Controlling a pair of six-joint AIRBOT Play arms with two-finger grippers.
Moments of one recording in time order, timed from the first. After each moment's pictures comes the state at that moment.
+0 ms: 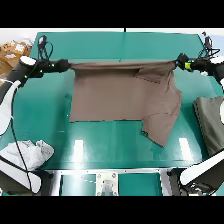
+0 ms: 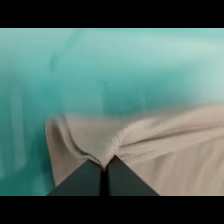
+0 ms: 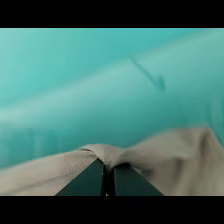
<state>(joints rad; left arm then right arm) 0.06 -1.78 1.53 0.68 -0.73 -0.98 -0.34 -1.89 1.72 -0.78 0.83 1.21</state>
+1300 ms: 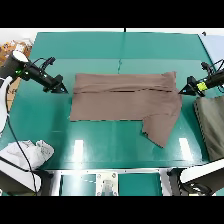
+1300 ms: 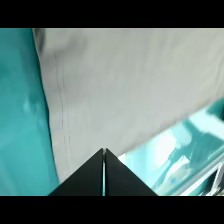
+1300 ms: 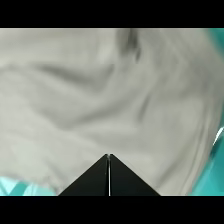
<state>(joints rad) 0.11 -1.77 1.62 0.96 -1.57 -1.33 -0.48 -1.74 1.57 -1.05 1.52 1.41</state>
